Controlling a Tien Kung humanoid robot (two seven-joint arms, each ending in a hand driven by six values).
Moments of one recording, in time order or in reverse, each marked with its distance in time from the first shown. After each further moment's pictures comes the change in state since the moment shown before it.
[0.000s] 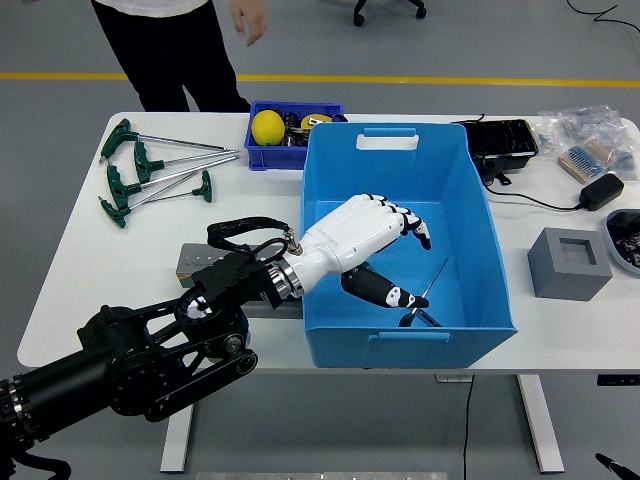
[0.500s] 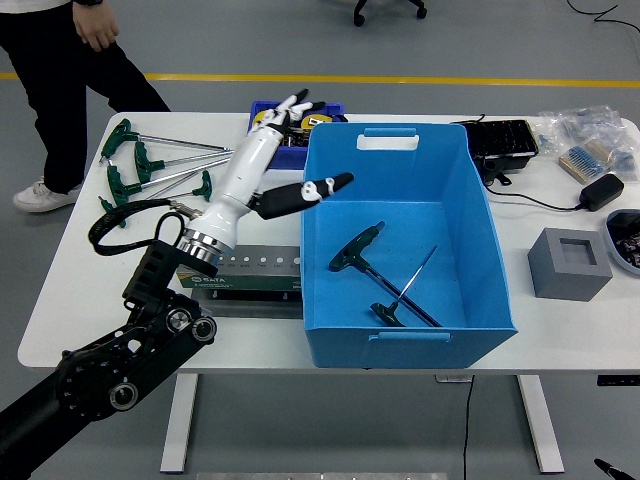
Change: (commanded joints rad) left arm 0.272 0.011 -0.438 -0.131 -0.453 0.284 -0.080; right arm -0.010 0.005 -0.005 0.000 0.006 0.000 0.001
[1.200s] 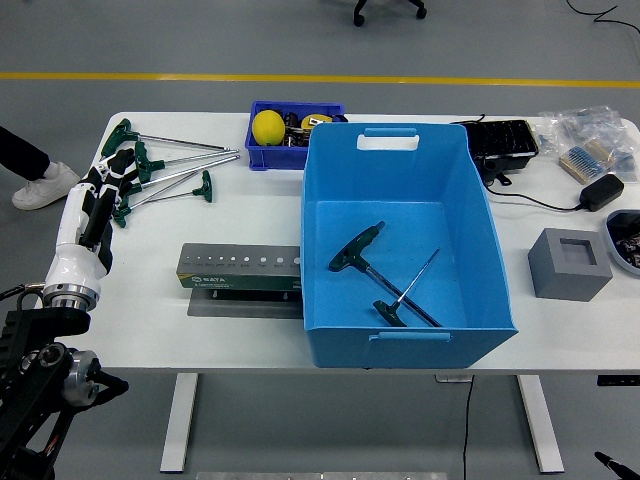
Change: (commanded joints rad) left arm 0.379 0.008 -0.393 -0.152 -0.417 -0.190 0.059; right arm 0.015 -0.002 -0.036 0.000 0.055 -0.007 0.007
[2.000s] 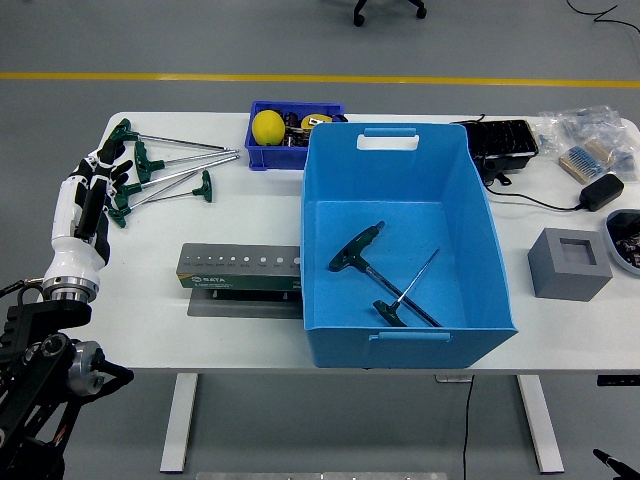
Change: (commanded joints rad) left arm -0.044 -0.024 -0.009 0.017 -0.024 0.001 -0.027; right arm 0.012 -0.002 -0.007 0.000 0.002 0.000 -0.001
